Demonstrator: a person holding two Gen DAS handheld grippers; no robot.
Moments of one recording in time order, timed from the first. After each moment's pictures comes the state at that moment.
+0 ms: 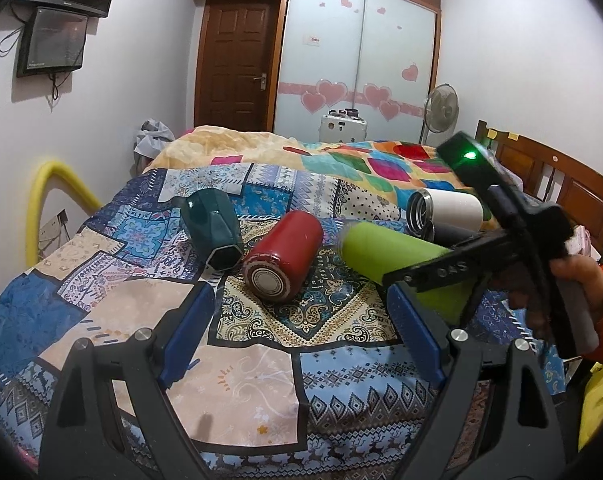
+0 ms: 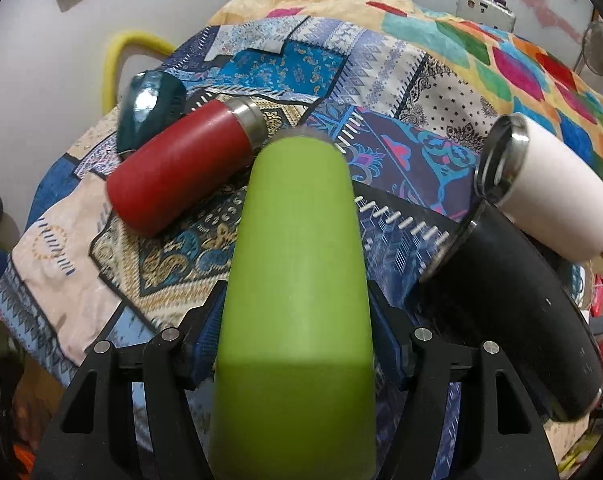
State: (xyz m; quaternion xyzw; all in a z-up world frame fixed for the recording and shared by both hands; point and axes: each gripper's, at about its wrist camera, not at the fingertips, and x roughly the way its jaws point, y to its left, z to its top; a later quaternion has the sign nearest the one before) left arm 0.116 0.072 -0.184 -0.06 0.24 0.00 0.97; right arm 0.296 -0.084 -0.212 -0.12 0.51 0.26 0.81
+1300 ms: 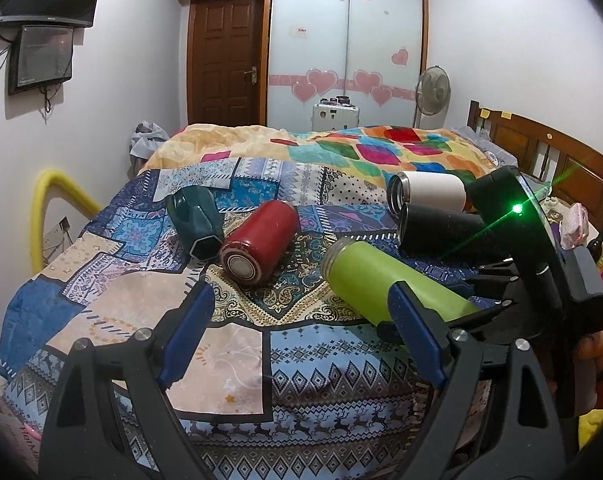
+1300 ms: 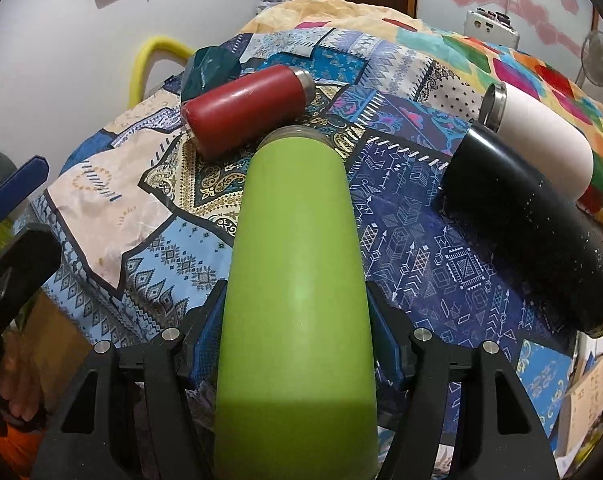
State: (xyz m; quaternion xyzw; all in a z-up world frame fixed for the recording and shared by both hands) left arm 0.102 0.036 -0.177 -0.02 0.26 0.00 0.96; right arm 0.223 -0.097 -0.228 -0.12 0.47 0.29 0.82
